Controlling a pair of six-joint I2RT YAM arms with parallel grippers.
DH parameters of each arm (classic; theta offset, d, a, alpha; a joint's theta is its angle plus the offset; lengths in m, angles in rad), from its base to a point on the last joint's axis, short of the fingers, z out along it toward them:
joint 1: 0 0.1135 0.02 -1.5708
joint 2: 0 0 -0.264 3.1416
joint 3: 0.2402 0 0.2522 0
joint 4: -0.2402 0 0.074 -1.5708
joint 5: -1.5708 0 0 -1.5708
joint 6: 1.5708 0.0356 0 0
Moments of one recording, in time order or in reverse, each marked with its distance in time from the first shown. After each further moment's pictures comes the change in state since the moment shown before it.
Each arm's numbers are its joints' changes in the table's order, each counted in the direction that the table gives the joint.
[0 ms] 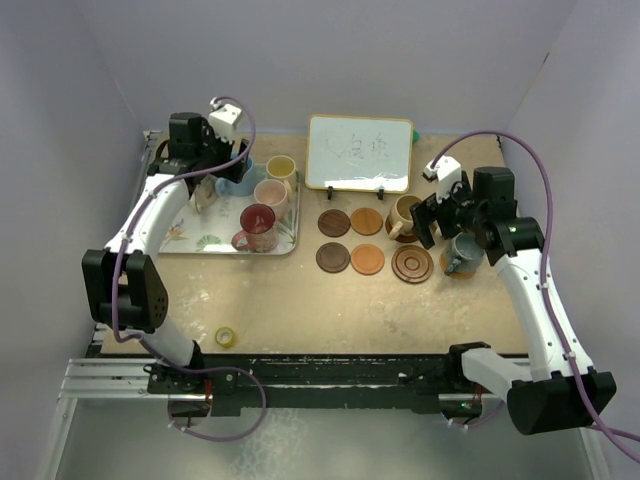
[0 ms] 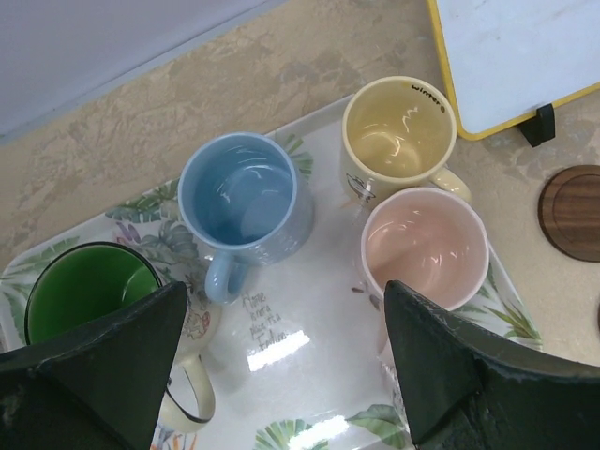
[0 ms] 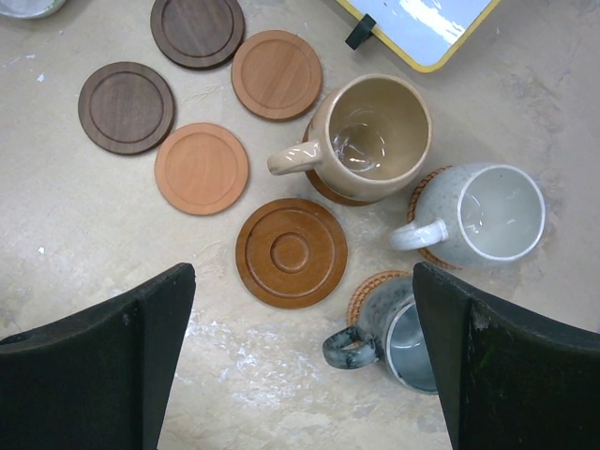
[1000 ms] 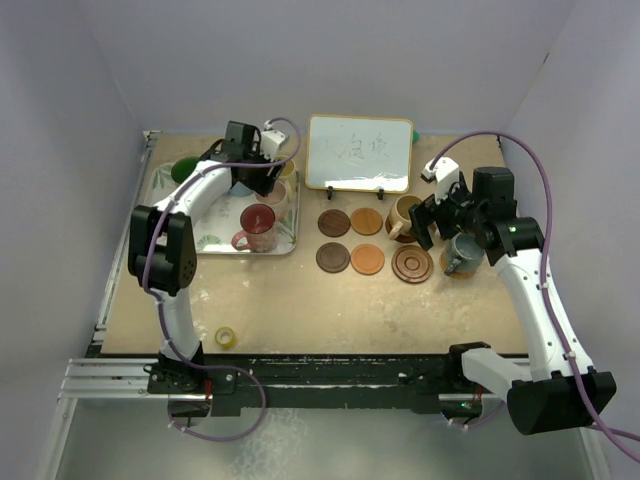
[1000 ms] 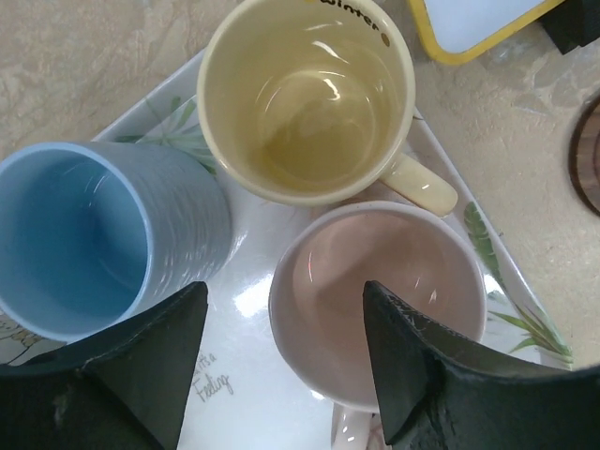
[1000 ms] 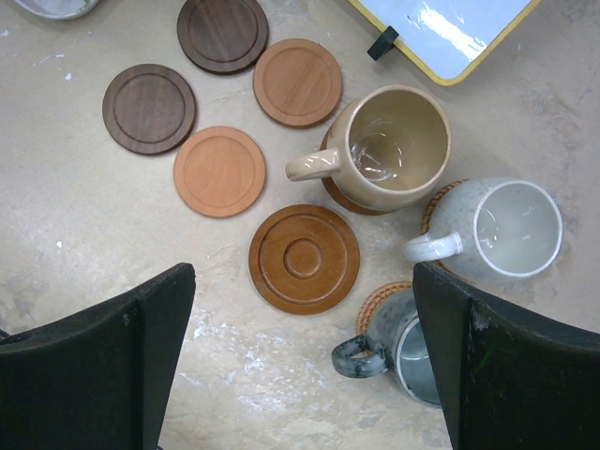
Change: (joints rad) left arm -0.158 0.326 0.174 -0.122 0.108 0.083; right arm 0.000 0.000 0.000 -0.002 0.051 -0.013
